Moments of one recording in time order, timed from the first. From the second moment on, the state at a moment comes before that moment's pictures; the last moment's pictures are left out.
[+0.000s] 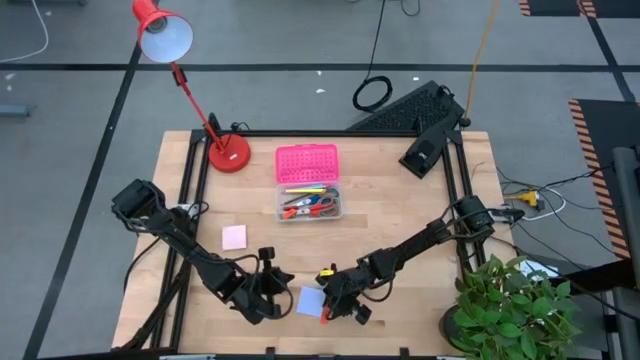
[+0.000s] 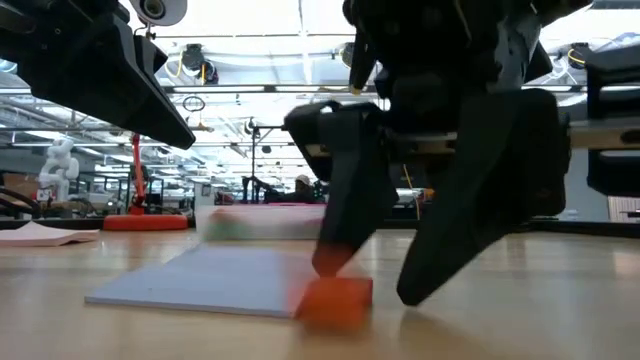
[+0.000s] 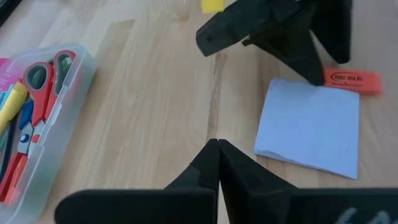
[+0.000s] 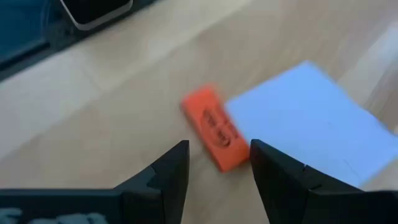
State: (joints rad) left arm -0.69 1.70 0.94 -0.23 -0.69 -0.50; right arm 0.42 2.06 1.15 0.12 -0.23 -0.35
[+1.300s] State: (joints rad) left arm -0.69 1.70 0.94 -0.22 -0.69 -0.49; right arm 0.48 2.09 1.15 0.21 -0.08 -0.18
